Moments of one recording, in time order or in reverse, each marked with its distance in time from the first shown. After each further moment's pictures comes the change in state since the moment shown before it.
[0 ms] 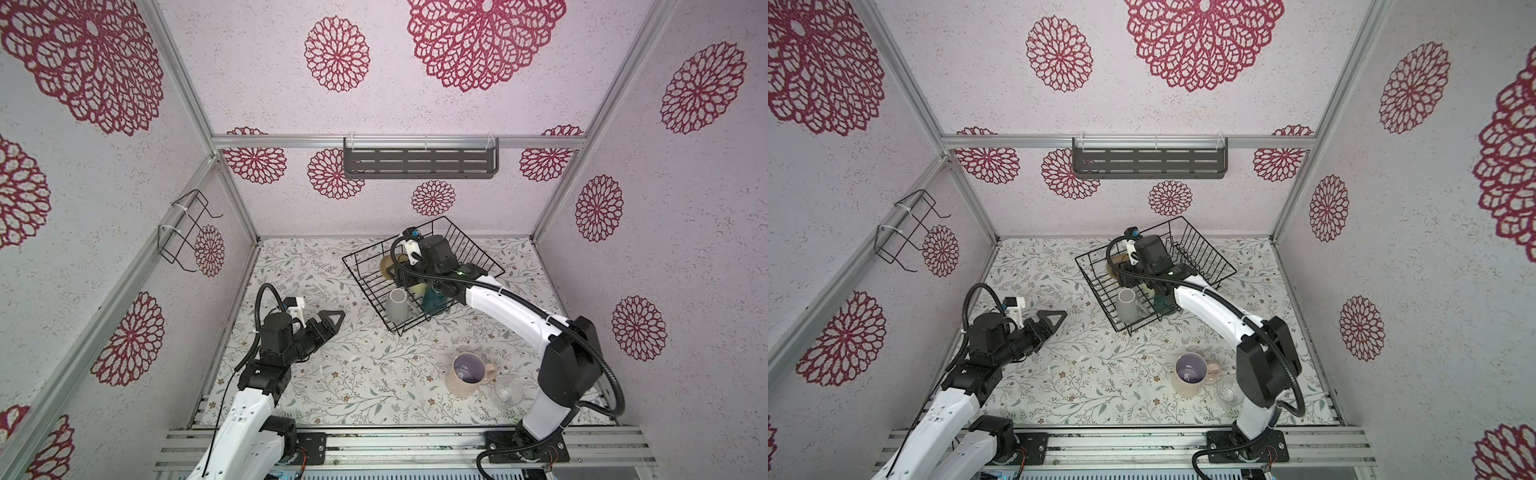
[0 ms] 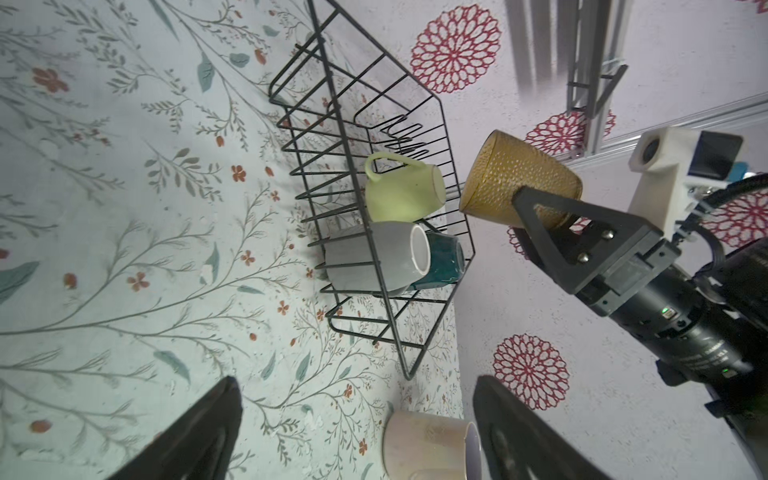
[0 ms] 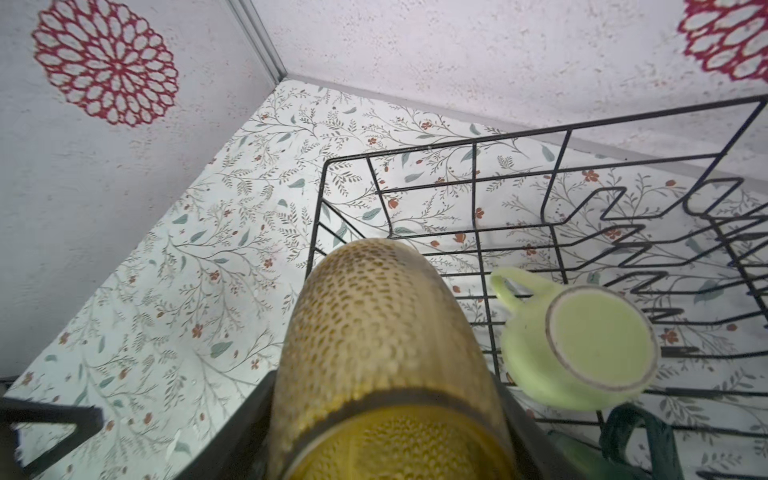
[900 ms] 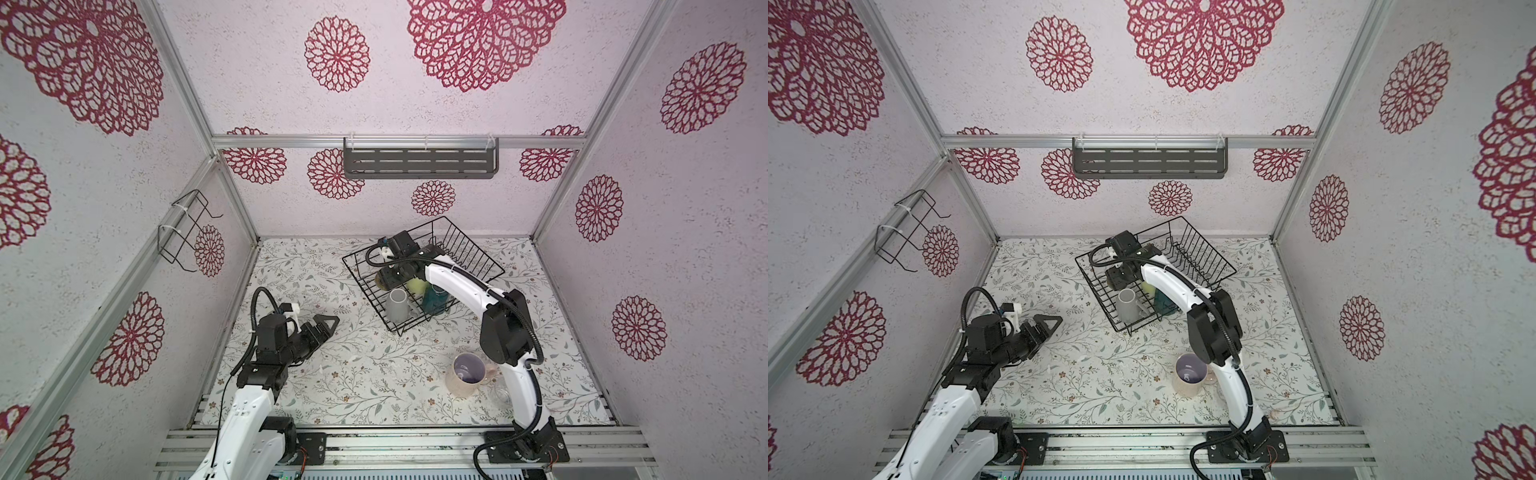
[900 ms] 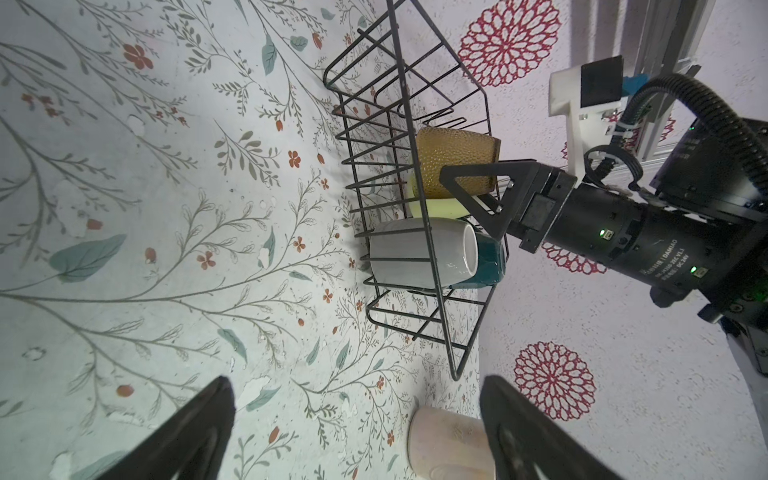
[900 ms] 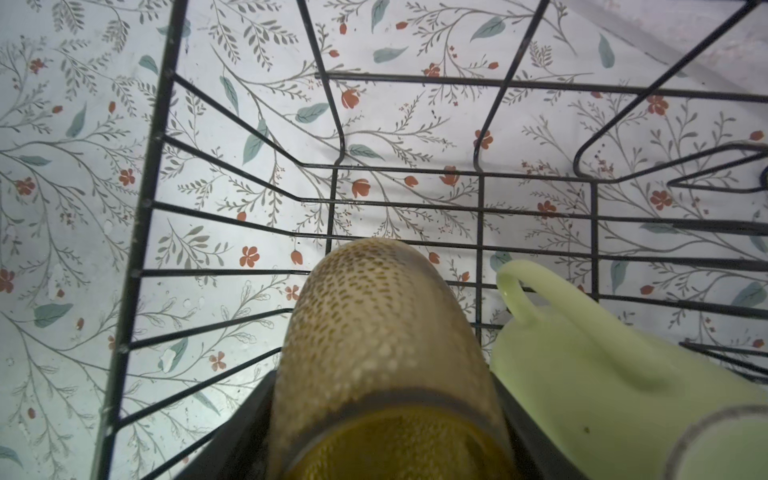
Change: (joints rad) left arm 0.098 0.041 -0.031 -0.036 0.071 0.053; right arm 0.009 0.463 0.538 -0.451 0.053 -0.173
